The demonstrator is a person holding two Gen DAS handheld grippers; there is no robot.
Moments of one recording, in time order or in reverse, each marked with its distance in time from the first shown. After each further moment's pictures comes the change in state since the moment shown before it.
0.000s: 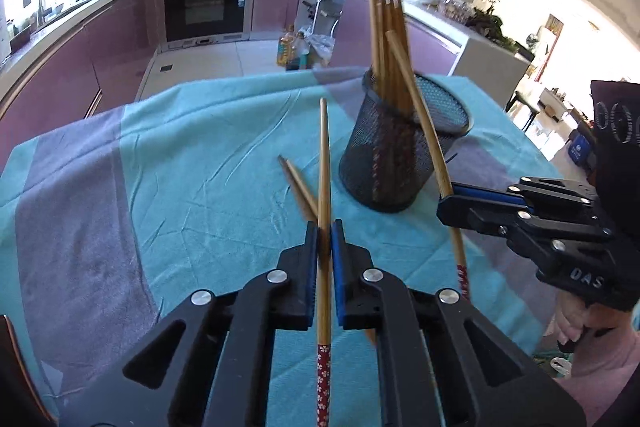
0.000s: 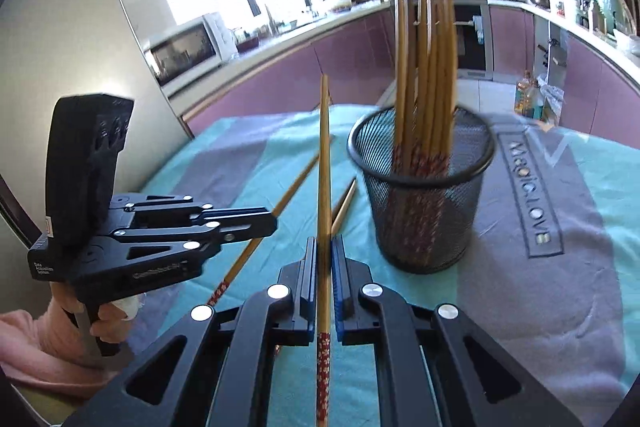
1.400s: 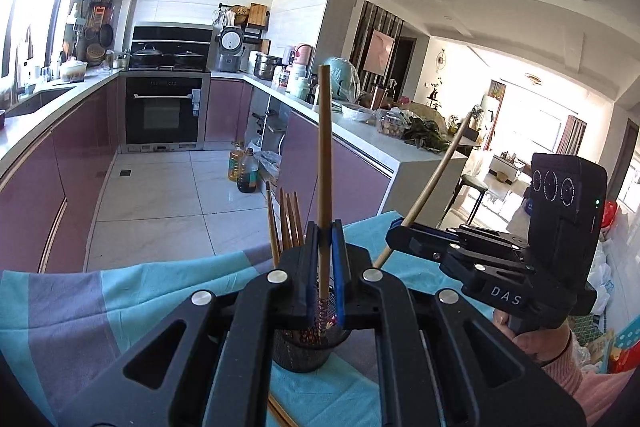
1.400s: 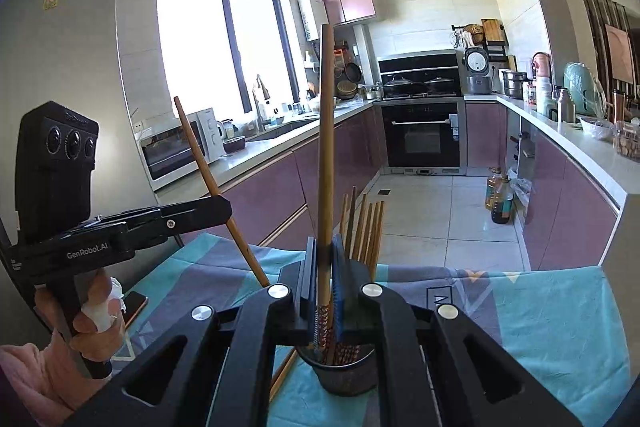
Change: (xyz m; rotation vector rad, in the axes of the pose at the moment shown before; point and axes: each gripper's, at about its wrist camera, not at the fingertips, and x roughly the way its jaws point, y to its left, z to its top) left arm -0.114 -0.060 0.118 0.083 -0.381 -0.166; right arm -0.086 -0.019 0.085 -0.082 -0.309 -0.105
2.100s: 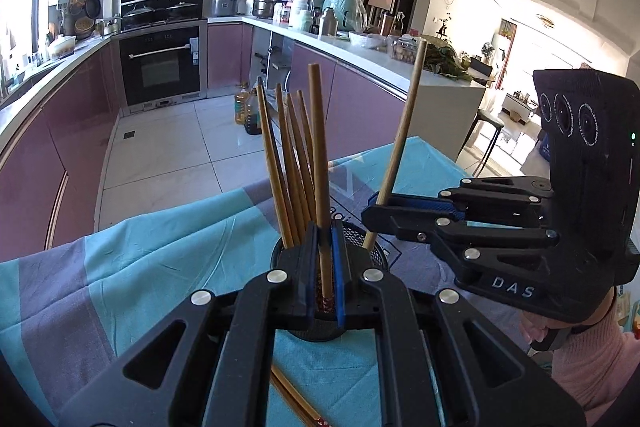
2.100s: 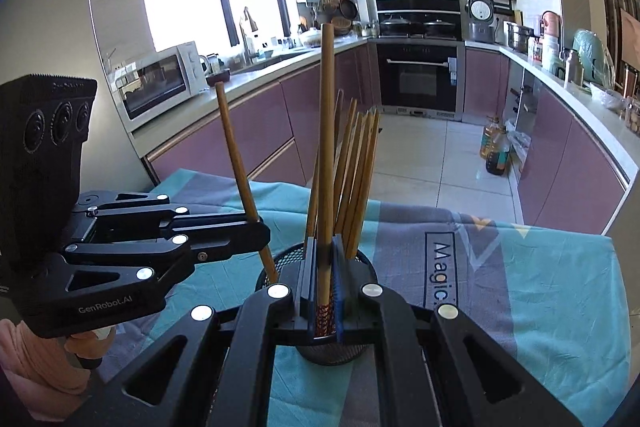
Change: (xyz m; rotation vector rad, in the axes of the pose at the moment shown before) left arm 0.072 -0.008 -0.044 0.053 0.246 0.040; right arm 0.062 -0.005 -0.032 -0.013 0.255 -0.030
